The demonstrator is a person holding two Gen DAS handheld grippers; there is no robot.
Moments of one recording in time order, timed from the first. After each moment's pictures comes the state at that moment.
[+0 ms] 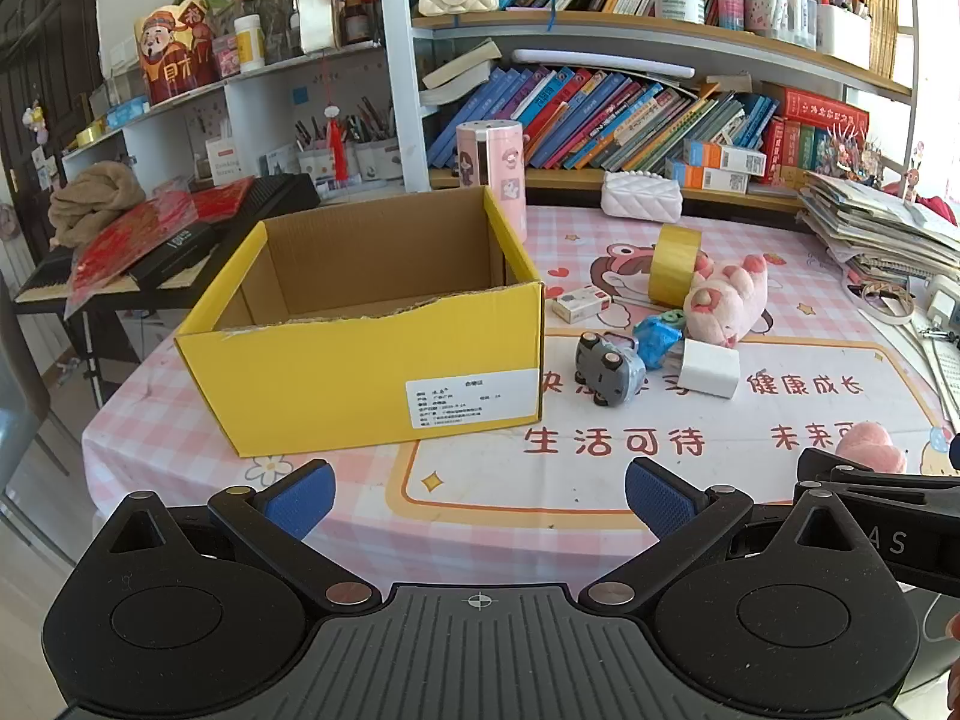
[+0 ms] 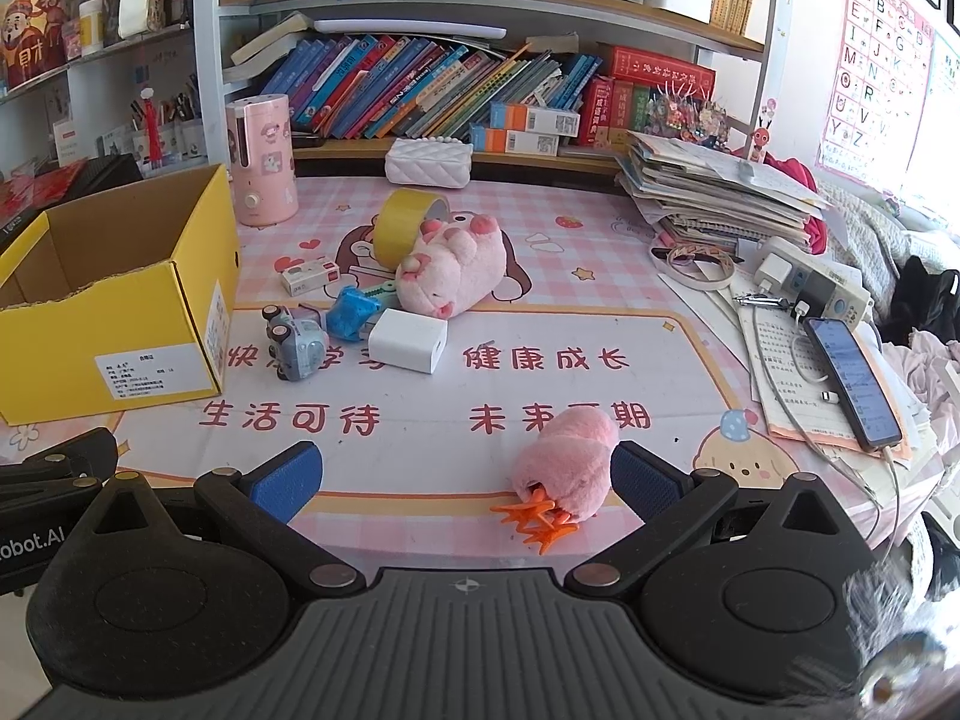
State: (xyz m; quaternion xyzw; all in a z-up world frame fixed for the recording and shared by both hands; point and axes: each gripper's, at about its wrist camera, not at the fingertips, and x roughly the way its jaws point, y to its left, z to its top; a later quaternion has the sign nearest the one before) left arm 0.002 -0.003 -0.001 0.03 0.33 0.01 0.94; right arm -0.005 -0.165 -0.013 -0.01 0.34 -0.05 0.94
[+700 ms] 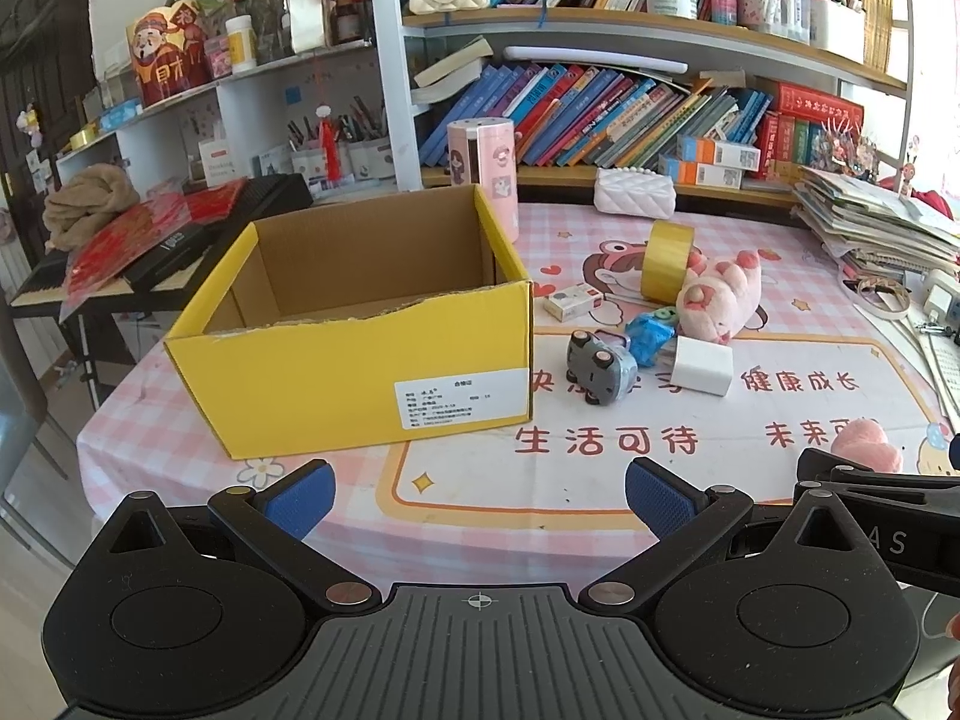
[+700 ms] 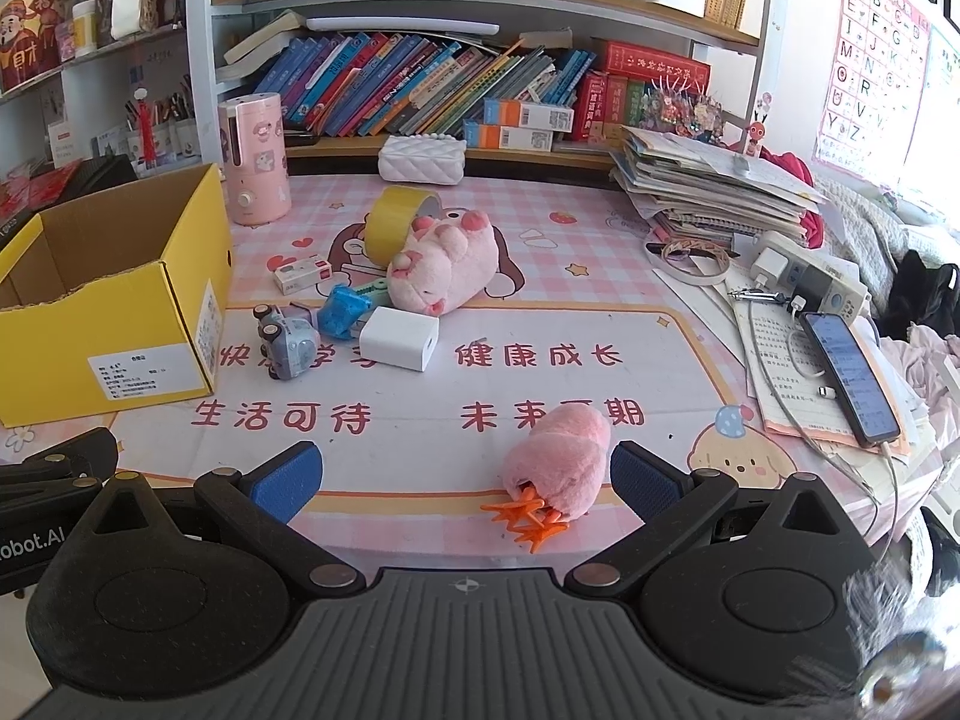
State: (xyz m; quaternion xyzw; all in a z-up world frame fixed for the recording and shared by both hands) left arm -0.002 -0.002 -0.001 0.03 0.33 0.01 0.94; right arm -0.008 -0.170 -0.017 0.00 0.34 -0.05 0.94
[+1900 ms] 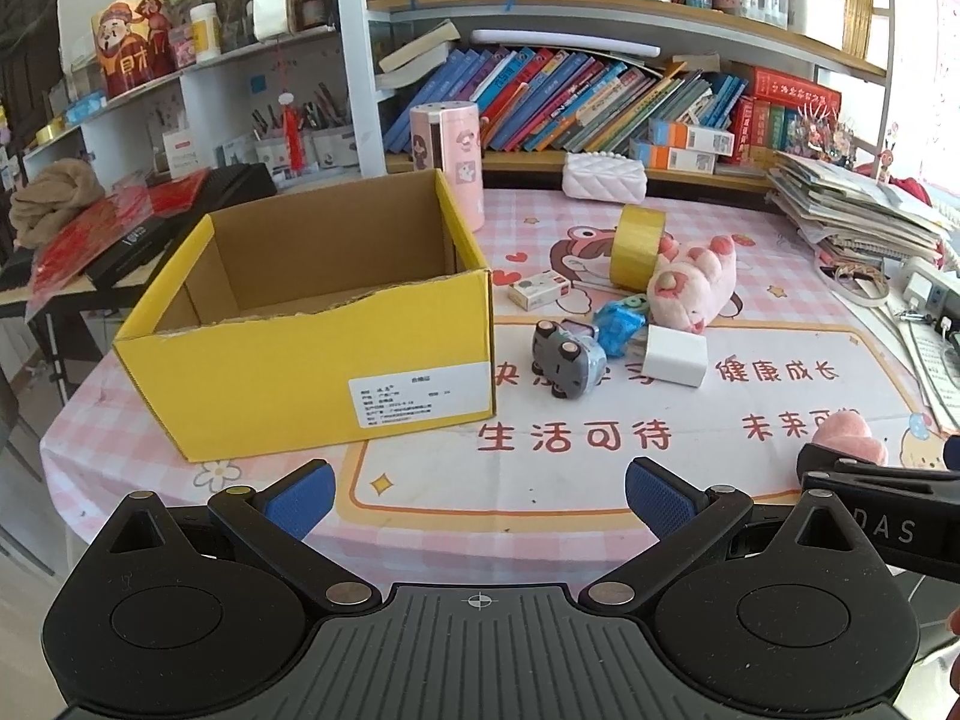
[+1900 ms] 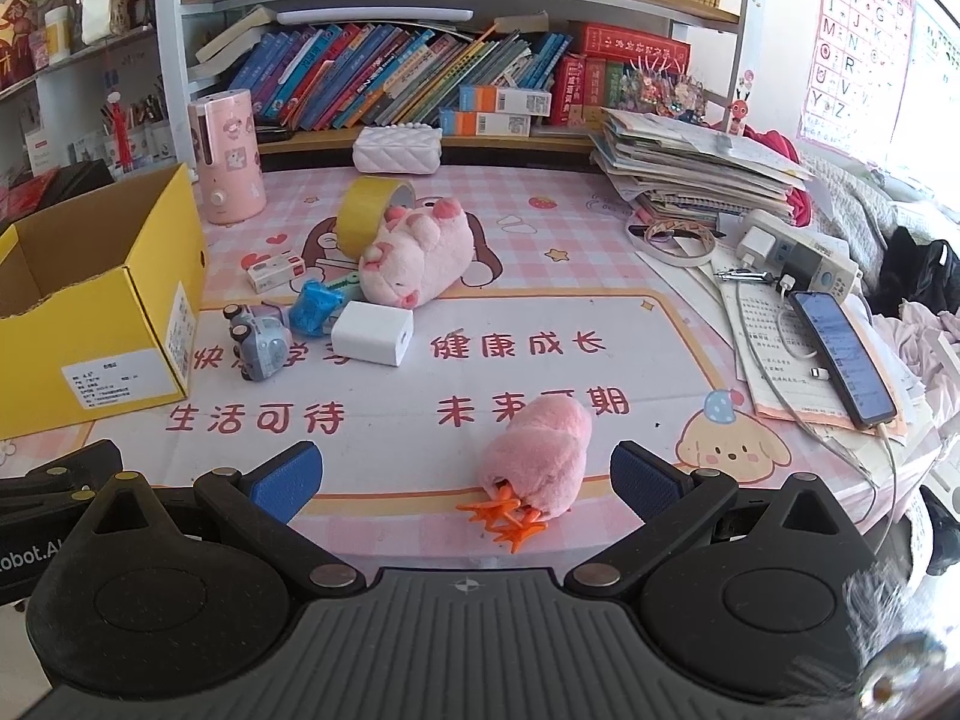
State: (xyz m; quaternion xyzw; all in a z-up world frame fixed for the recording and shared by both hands) left arm 0.015 -0.015 -0.009 0.03 0.35 -0.02 0.94; right arm 0.001 -0.184 -0.021 0.01 0.35 -0.07 0.93
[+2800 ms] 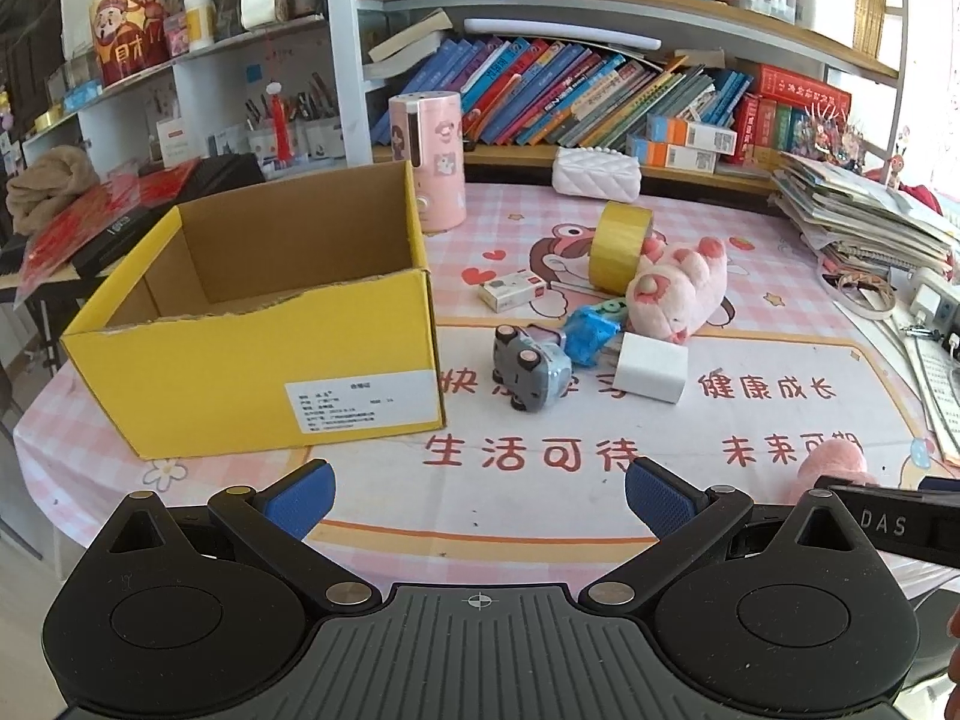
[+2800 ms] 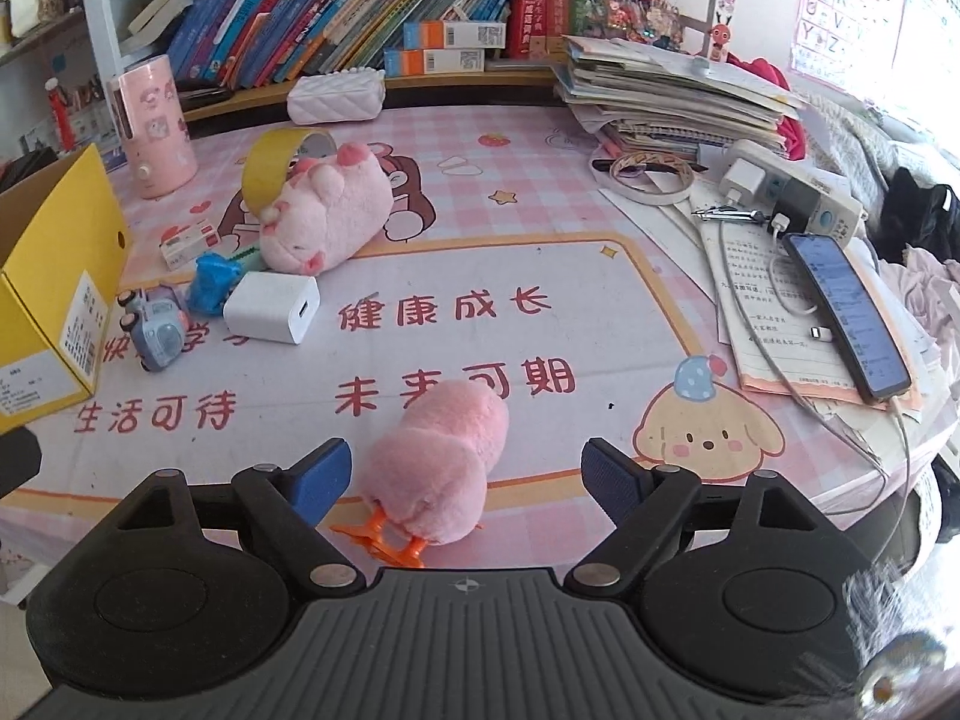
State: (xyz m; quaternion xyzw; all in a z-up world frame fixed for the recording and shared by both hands) left arm 0.034 -0.048 -0.023 0.02 0.35 -0.01 0.93; right arm 0.041 -0.247 -0.055 0.04 0.40 -0.07 0.91
